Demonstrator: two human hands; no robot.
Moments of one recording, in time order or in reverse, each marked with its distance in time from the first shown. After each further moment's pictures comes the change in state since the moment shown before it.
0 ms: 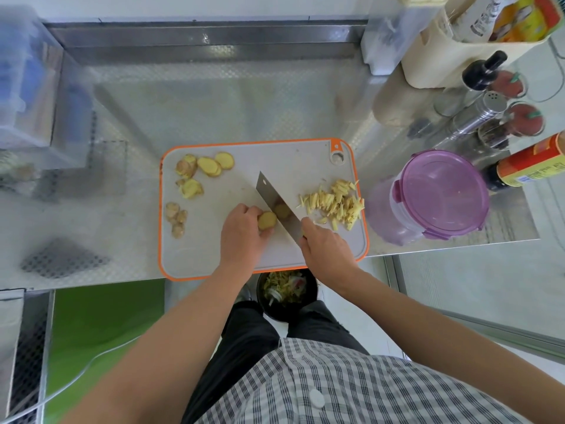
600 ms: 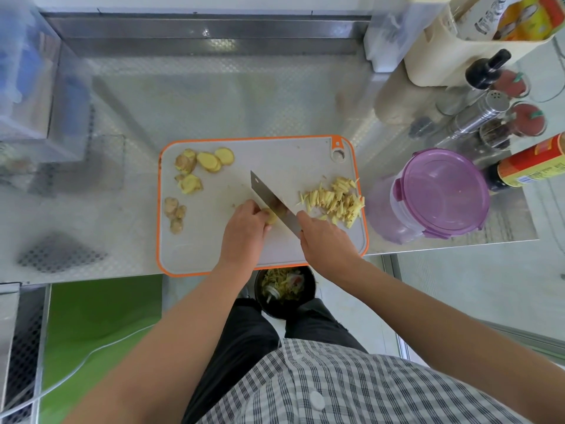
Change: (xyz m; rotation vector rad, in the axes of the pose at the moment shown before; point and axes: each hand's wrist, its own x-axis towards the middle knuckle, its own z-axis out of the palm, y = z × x) left_hand -0.004 -0.004 0.004 0.057 0.009 0.224; right_hand 0.004 -0.001 -0.010 -0.109 -0.025 -0.077
